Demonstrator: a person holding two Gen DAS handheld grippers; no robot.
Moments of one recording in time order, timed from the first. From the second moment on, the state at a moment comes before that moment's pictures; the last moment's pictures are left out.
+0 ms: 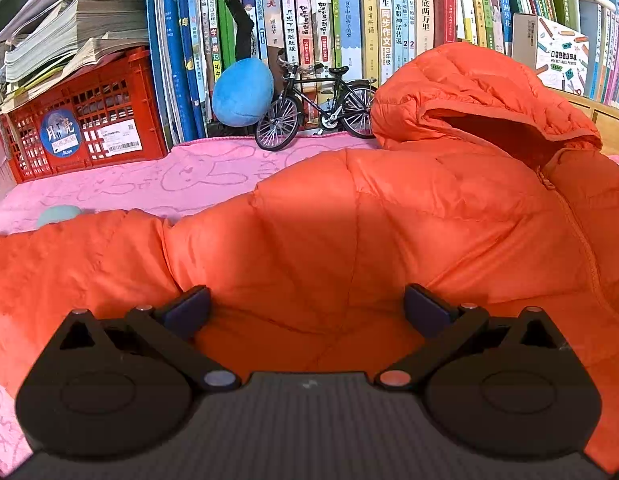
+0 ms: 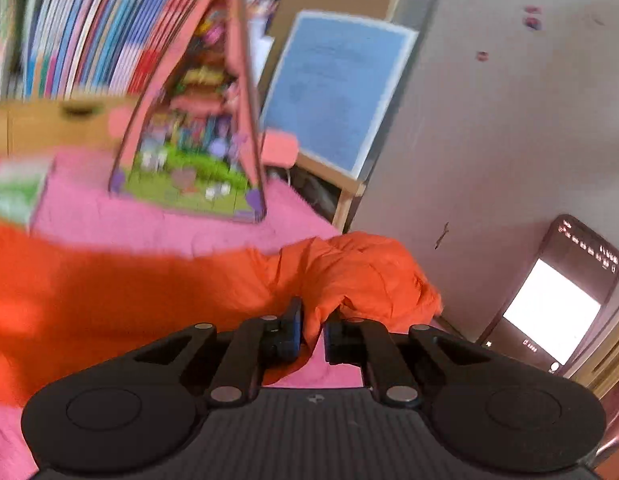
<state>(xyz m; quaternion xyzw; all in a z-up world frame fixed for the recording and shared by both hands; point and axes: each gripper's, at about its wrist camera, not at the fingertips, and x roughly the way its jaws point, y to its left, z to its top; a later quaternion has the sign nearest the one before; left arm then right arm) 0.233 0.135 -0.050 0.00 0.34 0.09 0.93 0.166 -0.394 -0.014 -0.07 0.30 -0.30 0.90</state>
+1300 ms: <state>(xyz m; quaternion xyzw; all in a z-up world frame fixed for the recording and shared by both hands) 0.235 0.140 -0.049 -0.01 0.35 0.08 0.93 0.233 -0.331 -0.018 0.01 0.34 -0.11 0.93</state>
